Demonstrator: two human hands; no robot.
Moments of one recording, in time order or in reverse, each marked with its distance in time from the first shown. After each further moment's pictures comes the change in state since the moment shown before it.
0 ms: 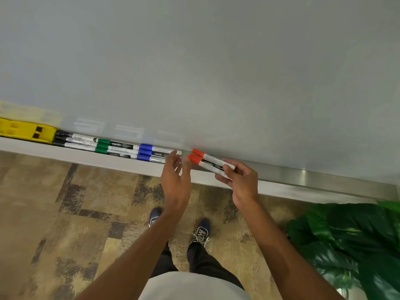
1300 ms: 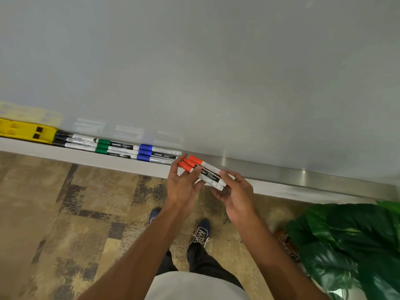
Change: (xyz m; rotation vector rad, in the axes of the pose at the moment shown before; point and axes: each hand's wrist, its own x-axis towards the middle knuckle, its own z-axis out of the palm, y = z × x) left_hand -0.004 -0.001 0.004 -0.716 -0.246 -0.411; right_hand -0.035 0.005 0.004 0.194 -0.021 0.191
